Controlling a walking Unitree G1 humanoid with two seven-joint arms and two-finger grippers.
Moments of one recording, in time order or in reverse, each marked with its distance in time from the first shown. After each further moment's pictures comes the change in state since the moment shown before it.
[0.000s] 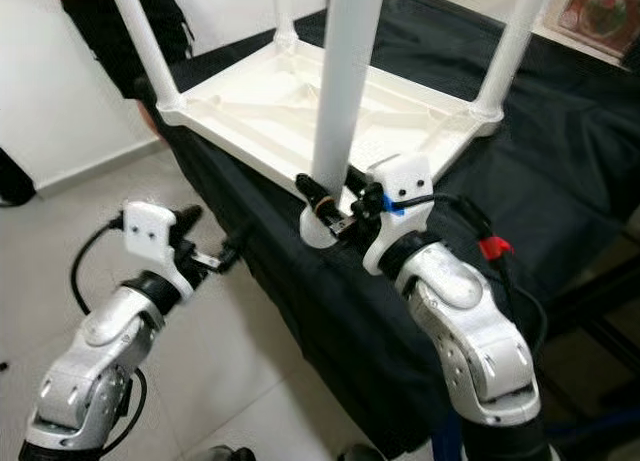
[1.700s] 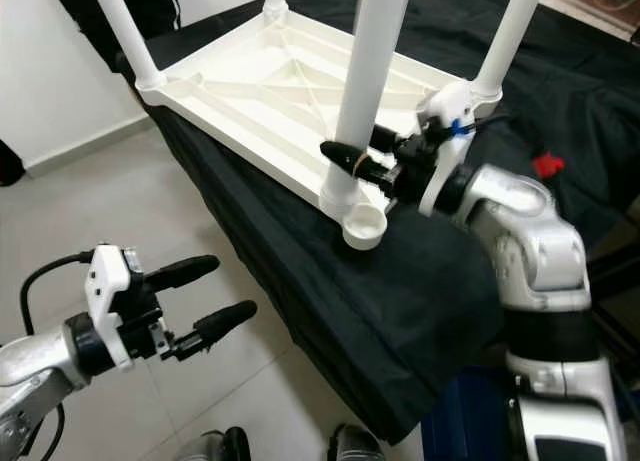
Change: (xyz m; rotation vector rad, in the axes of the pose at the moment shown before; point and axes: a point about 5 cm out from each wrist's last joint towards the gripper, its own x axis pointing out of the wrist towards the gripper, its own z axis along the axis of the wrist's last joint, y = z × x) left arm -0.060 -0.002 0.023 0.005 0.071 -0.460; right arm 0.016 -0.073 0.023 0.034 0.000 0.432
